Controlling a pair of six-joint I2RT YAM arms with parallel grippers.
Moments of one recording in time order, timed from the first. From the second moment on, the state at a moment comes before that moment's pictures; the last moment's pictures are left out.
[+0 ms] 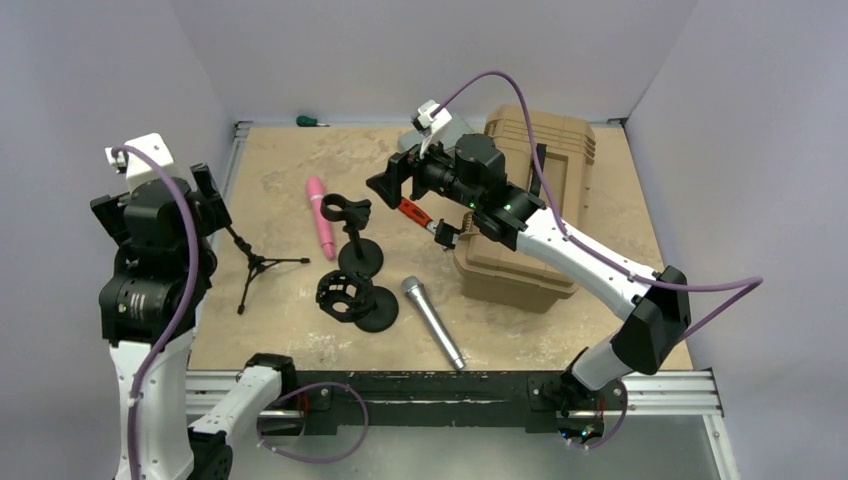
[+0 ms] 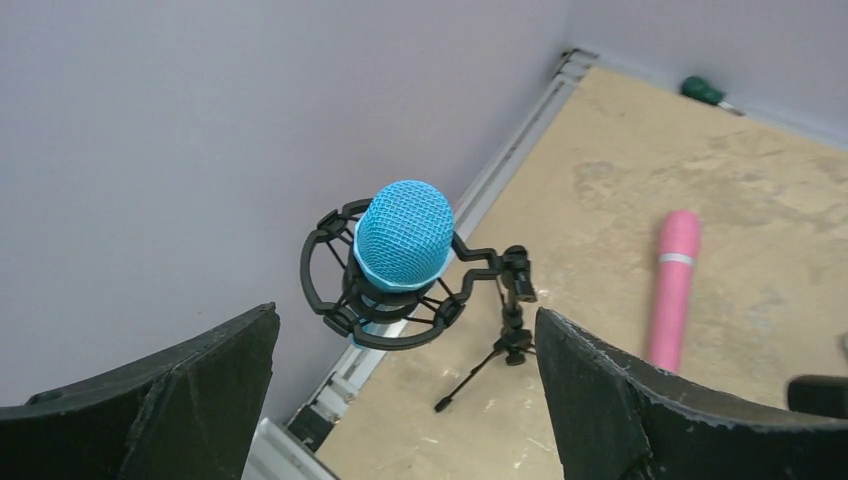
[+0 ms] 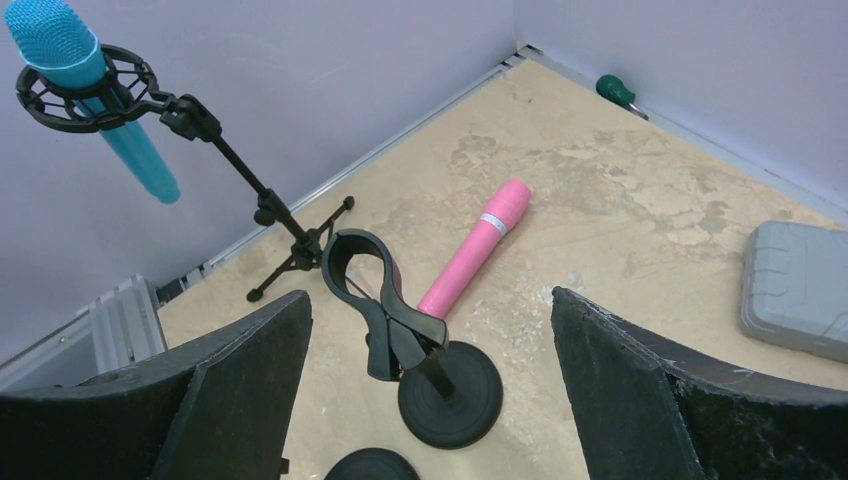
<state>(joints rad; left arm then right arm) -0.12 0.86 1.56 -1.05 -0.73 -0.11 0.78 1.53 1.41 0.05 -0.17 0.21</state>
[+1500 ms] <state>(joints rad) 0.03 0.99 1.45 -0.85 -0.81 -0.04 0.78 1.50 1.34 0.09 -0.18 0.20</state>
